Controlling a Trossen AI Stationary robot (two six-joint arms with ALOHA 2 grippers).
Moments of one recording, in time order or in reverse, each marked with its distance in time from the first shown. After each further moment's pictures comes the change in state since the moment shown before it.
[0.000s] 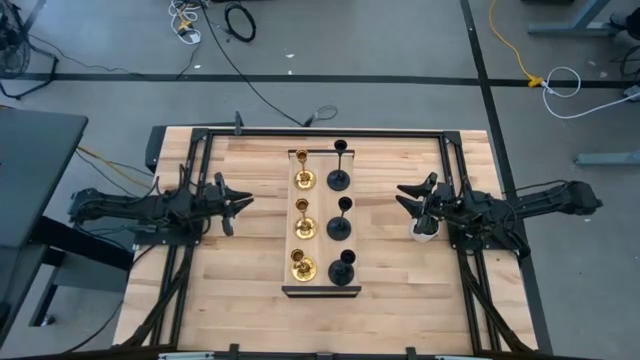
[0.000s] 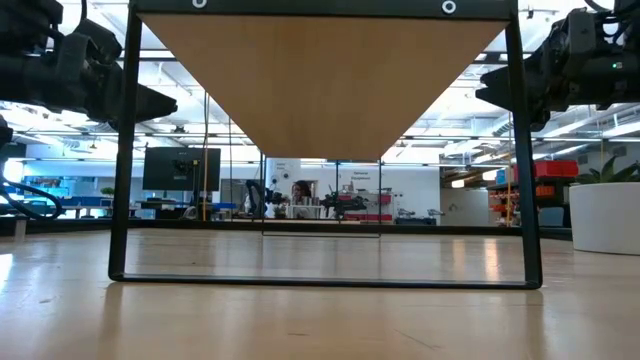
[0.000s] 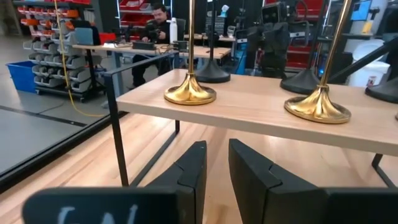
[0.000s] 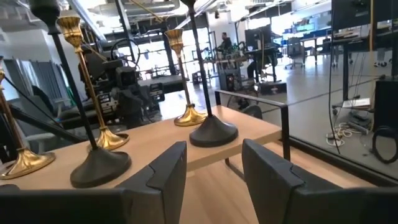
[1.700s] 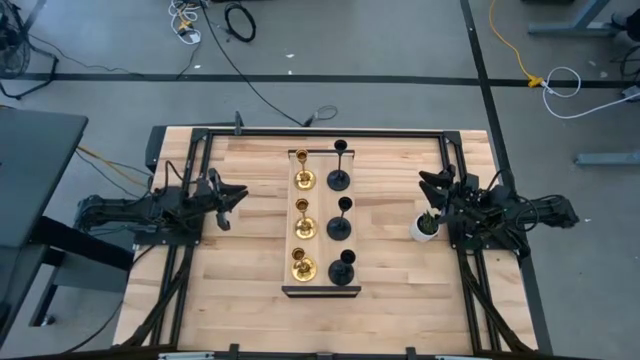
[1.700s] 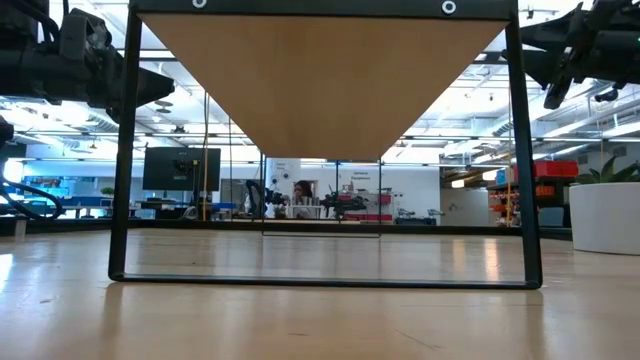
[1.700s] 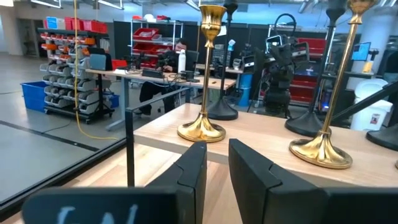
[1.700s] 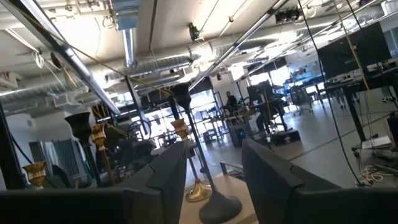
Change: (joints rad) left arm 0.040 -0.135 -0.001 0.005 -0.001 0.001; right arm -0.025 -0.424 0.001 -0.112 0.000 -0.001
